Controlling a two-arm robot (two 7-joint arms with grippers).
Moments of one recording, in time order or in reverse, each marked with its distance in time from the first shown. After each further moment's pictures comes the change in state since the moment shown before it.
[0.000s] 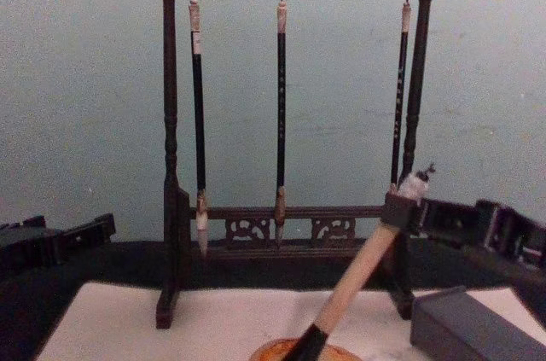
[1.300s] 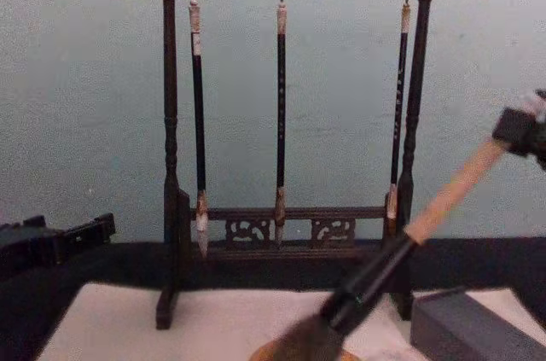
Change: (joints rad) left arm 0.000 0.000 0.000 0.000 0.000 0.000 0.000; right arm -0.118 0.105 0.158 -0.089 0.148 -0.056 0.049
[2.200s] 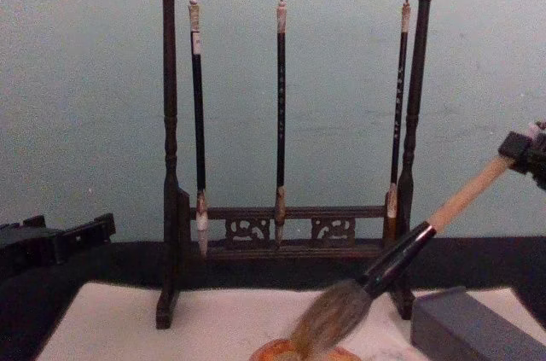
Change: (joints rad) left arm 0.000 0.000 0.000 0.000 0.000 0.000 0.000; right arm 0.198 -0.133 -0.046 0.328 0.103 0.018 0.009
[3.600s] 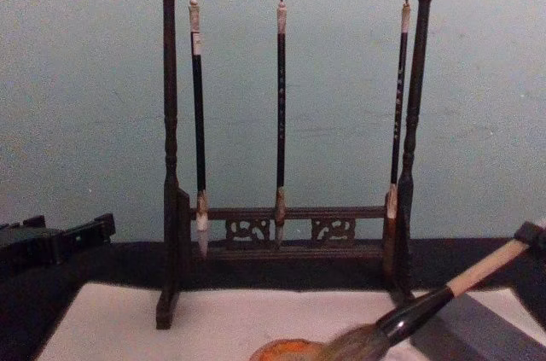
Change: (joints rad) left arm 0.000 0.000 0.000 0.000 0.000 0.000 0.000; right arm 0.115 -0.090 -0.040 0.355 0.133 0.100 0.045
